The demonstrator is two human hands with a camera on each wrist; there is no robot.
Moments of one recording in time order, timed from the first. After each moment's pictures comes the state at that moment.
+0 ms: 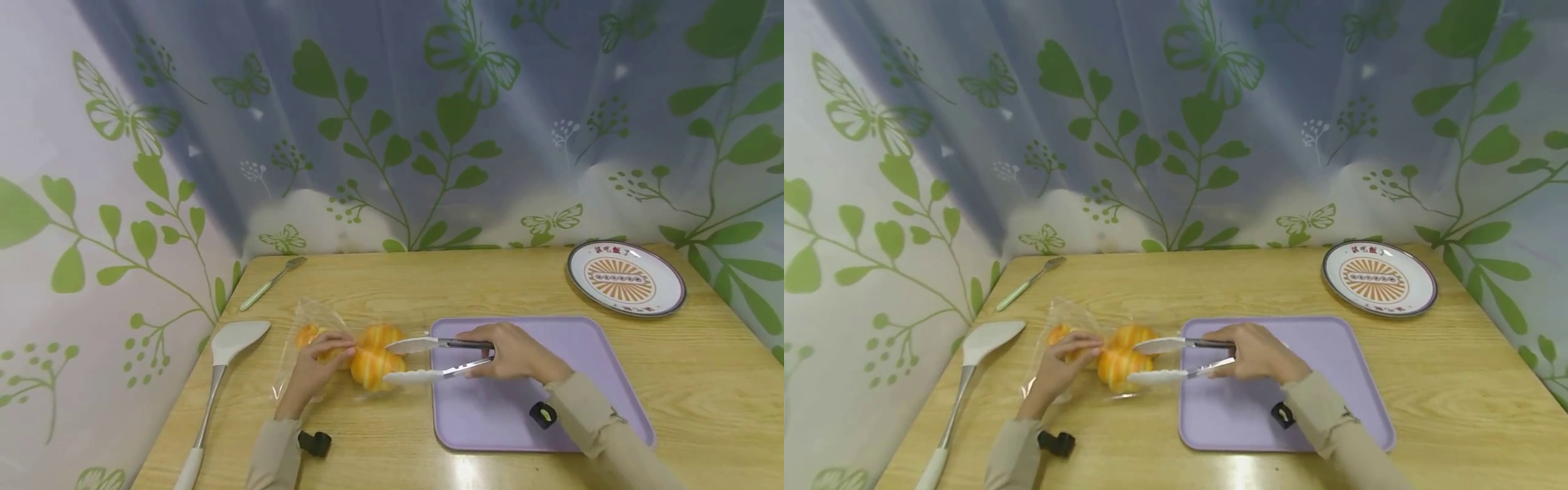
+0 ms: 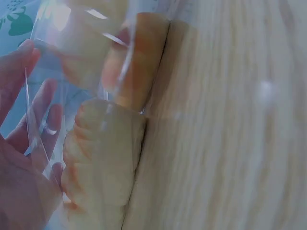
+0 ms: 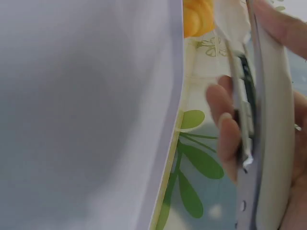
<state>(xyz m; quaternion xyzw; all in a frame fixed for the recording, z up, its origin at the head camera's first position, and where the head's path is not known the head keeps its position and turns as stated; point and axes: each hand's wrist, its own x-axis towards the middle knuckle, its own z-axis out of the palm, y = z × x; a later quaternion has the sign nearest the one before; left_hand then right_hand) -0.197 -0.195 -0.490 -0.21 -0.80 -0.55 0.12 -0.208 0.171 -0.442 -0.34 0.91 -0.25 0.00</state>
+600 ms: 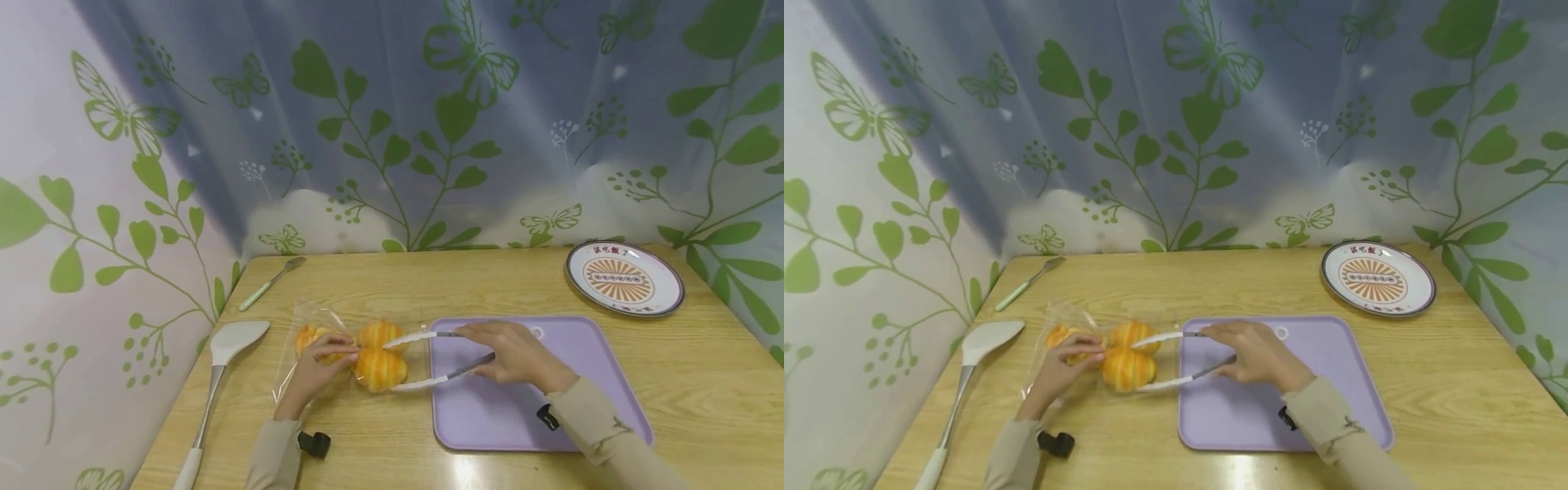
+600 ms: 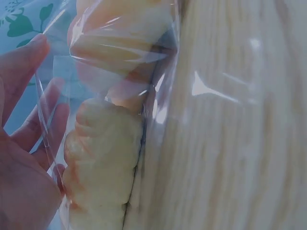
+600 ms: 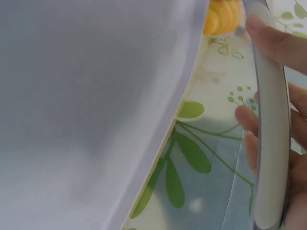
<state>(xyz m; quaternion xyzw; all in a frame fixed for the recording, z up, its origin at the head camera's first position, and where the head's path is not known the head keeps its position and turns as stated) -0.194 -0.197 -0.486 -0.18 -0.82 -0.55 0.05 -0.203 0.173 -0.444 -0.40 0.89 -0.15 -0.16</state>
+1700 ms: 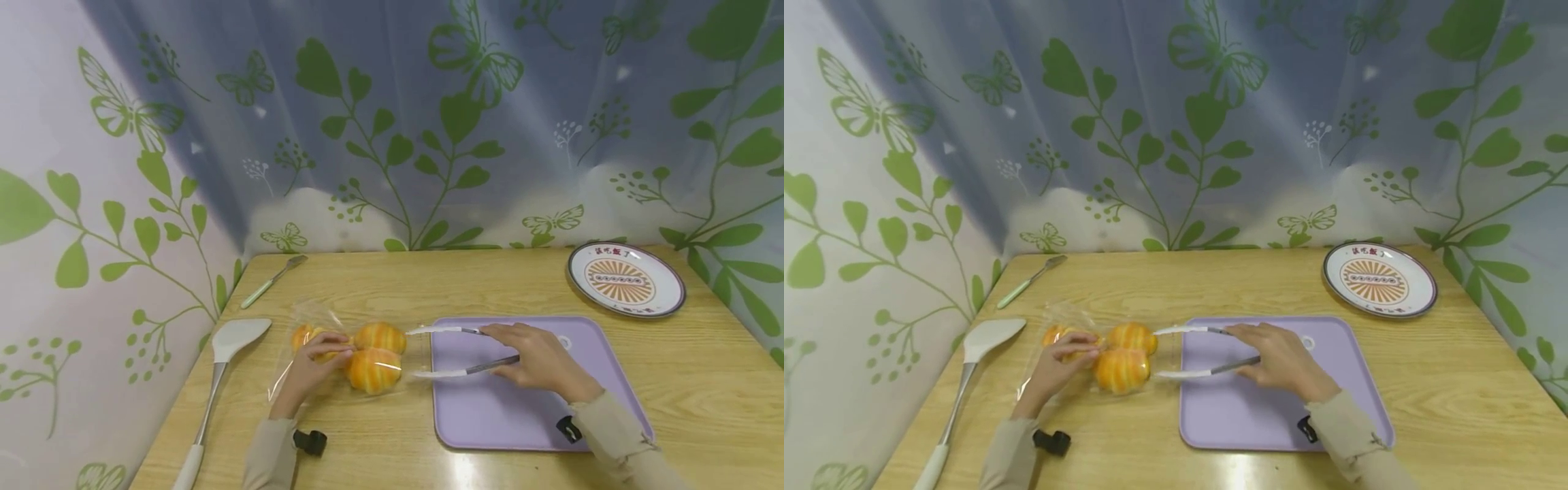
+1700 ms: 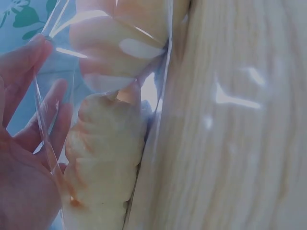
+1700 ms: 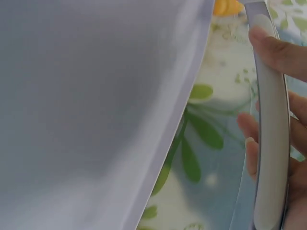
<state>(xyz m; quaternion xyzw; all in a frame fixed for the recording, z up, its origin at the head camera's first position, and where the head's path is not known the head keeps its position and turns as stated) -0.193 -0.207 -0.487 -0.15 -0.82 -0.54 0.05 -0.189 0.198 -0.451 -0.35 0.90 -0.16 -0.21</state>
